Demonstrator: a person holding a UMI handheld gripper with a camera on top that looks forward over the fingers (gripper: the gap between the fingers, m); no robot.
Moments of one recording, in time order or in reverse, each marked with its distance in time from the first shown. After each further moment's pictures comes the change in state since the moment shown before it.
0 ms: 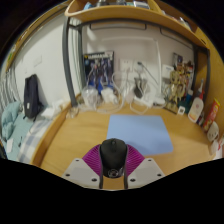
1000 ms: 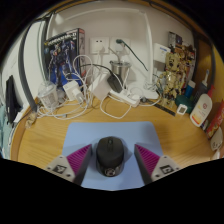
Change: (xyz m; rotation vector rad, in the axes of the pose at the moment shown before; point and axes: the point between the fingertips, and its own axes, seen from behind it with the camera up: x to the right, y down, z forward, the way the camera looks) arm 0.117 -0.021 0.157 -0.122 0.132 0.051
